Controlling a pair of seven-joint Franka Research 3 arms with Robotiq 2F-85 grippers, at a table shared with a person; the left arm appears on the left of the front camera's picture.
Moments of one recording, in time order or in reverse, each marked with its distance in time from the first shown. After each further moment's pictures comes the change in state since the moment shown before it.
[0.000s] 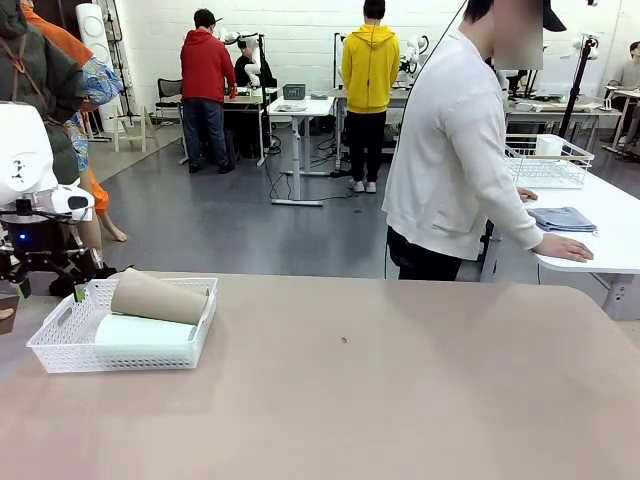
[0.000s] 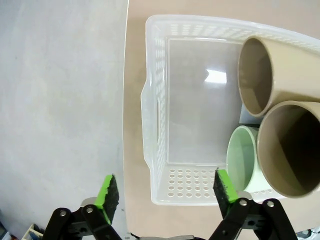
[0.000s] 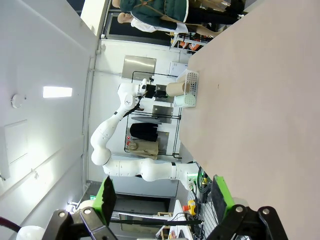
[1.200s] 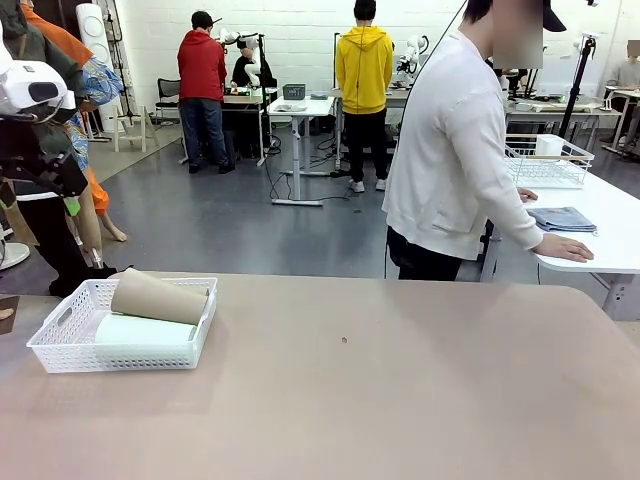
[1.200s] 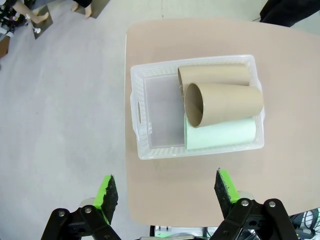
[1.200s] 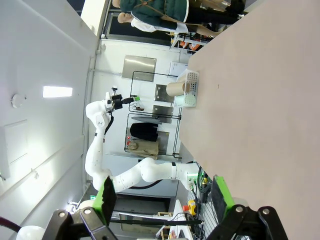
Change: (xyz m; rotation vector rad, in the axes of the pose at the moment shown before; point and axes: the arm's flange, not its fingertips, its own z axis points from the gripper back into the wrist) left arm -0.109 -0.048 0.194 0.010 -0.369 -0.093; right arm 0.000 0.000 0.000 0.001 0.001 0.000
